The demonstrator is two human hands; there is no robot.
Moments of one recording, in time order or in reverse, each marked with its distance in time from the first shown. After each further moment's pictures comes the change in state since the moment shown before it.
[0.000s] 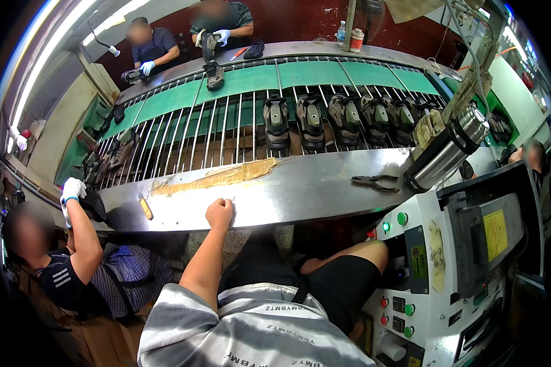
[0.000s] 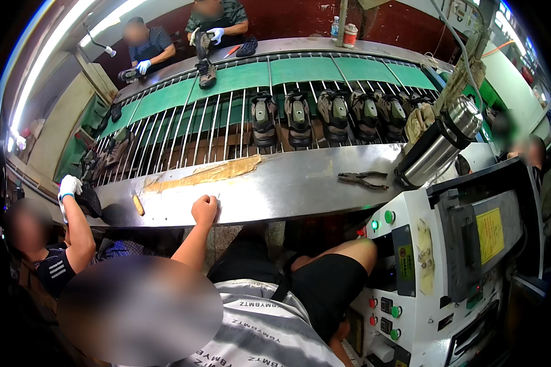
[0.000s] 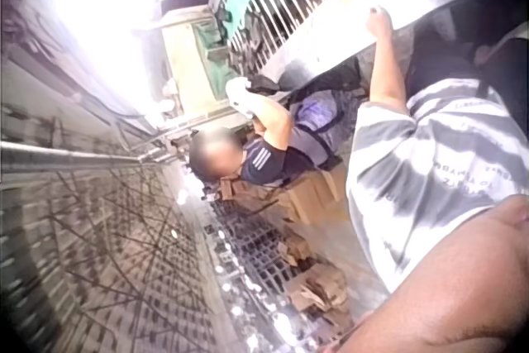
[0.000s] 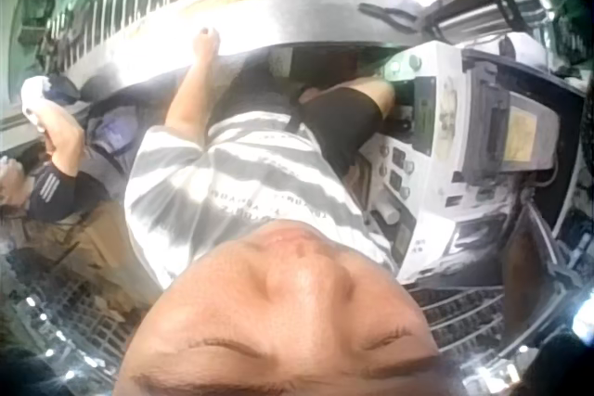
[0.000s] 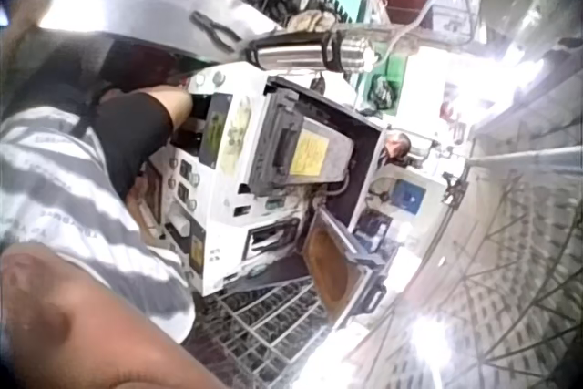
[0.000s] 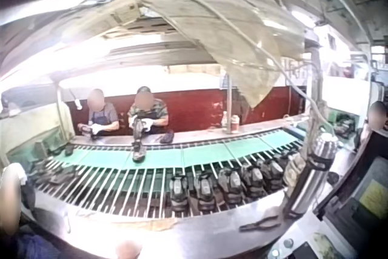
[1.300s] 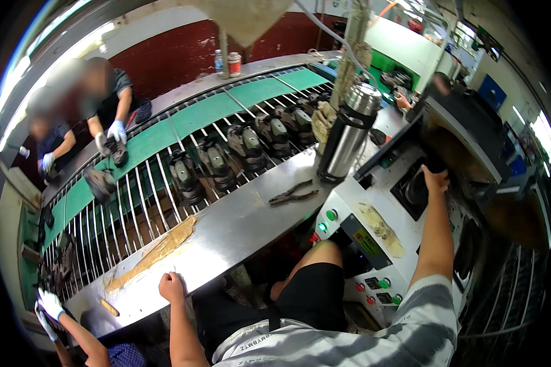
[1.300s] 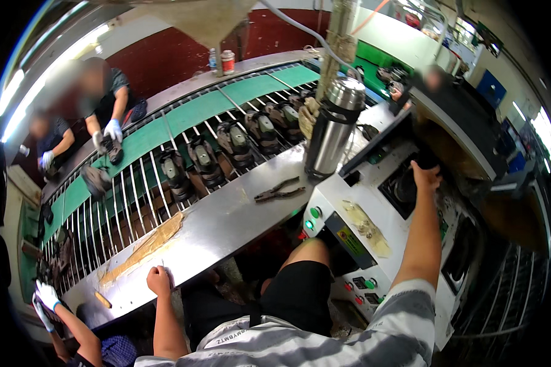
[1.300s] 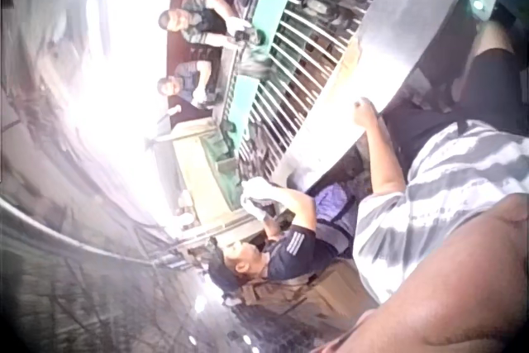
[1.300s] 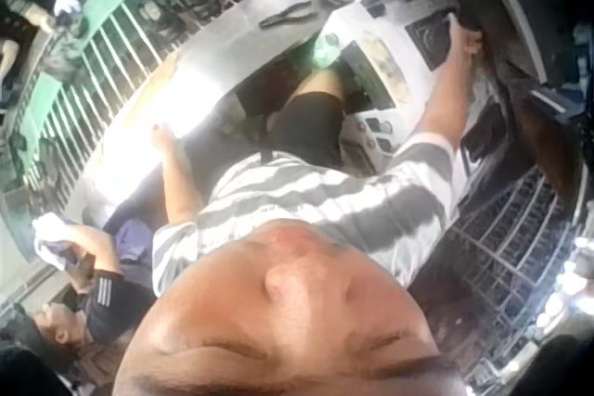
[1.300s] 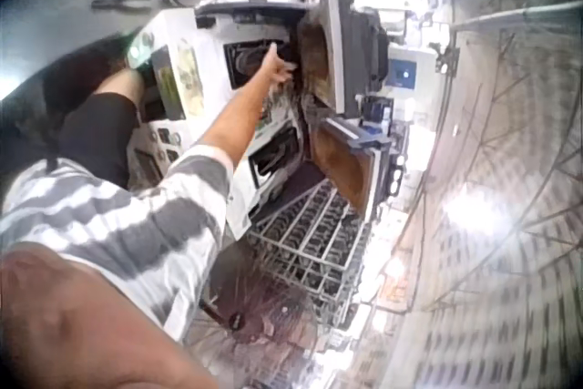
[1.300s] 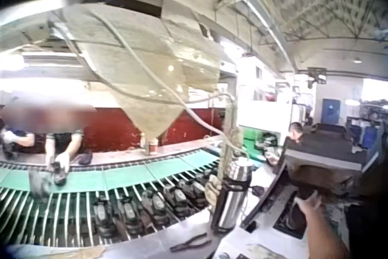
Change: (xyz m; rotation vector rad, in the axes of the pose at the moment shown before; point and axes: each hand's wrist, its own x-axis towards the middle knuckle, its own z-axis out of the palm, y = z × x) left_hand -0.007 0.000 0.004 -0.114 0.003 0.046; right_hand 0.176 -0.217 -0.546 0.321 0.913 0.351
